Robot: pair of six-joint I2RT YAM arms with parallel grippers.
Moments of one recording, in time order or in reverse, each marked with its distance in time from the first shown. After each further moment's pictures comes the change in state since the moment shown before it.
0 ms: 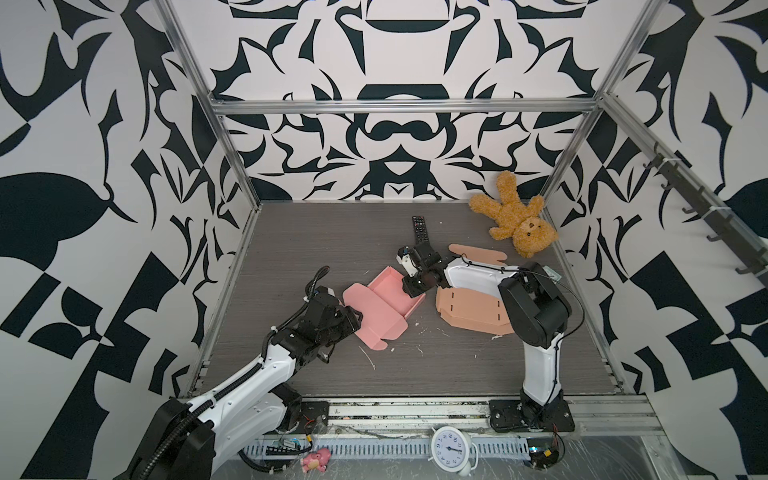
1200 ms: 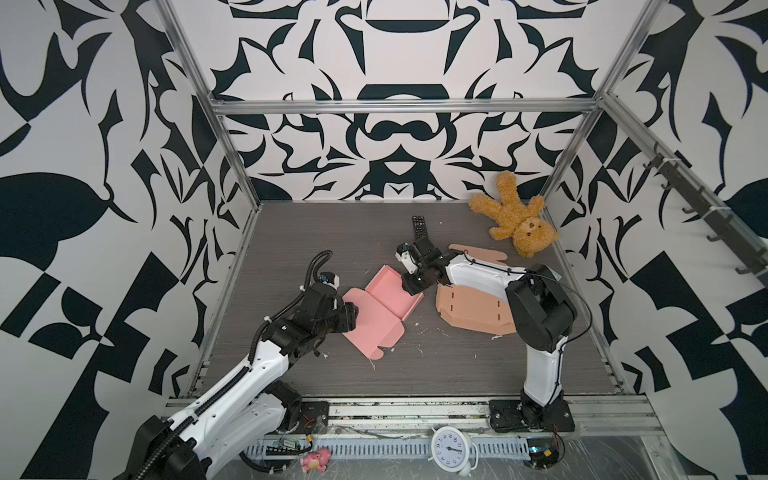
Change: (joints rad) left arm 0.000 -0.057 0.188 -0.293 -0.142 0.476; right arm 0.006 -0.029 0.052 -0.085 0.000 -0.012
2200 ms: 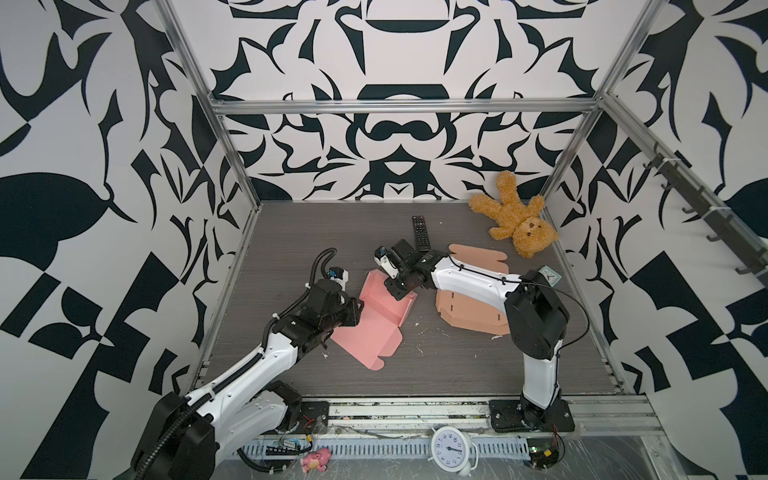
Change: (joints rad) left arm 0.000 0.093 -0.042 0.229 0.105 0.013; right arm 0.136 -0.006 0.122 -0.115 0.099 -0.057
